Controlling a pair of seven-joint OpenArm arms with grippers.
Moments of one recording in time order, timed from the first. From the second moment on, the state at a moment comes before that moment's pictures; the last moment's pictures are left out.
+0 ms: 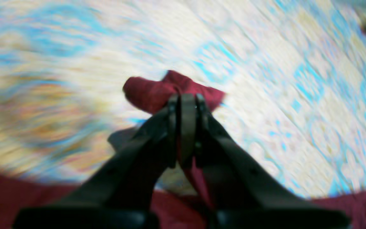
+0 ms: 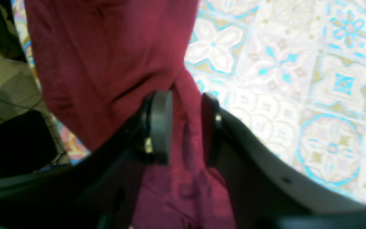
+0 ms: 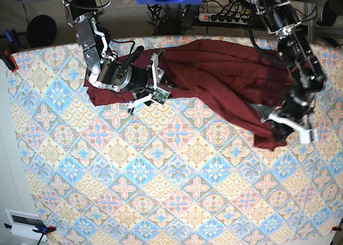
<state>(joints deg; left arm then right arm) 1.8 -10.8 -30.2 105.4 -35.6 -15.7 51.8 -4.8 12.6 -17.2 110.1 17.0 42.7 -51.4</state>
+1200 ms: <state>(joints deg) 19.1 -21.1 -41.7 101.2 -38.8 -15.9 52.2 -5.6 12.5 -12.8 109.5 16.9 42.5 -51.4</state>
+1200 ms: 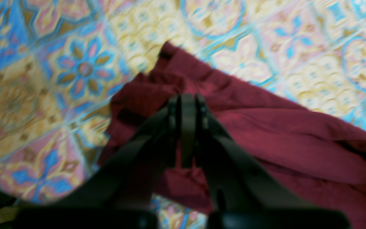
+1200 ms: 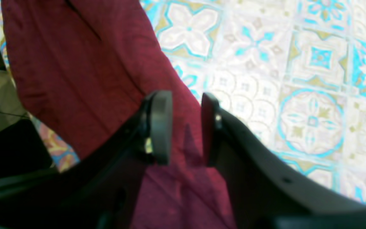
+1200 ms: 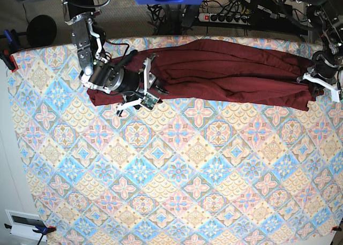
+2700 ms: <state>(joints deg) 21.6 -25.0 -41.7 103.0 -50.1 -15.8 62.7 -2.4 15.0 -4.0 102.4 12.6 42.7 -51.3</state>
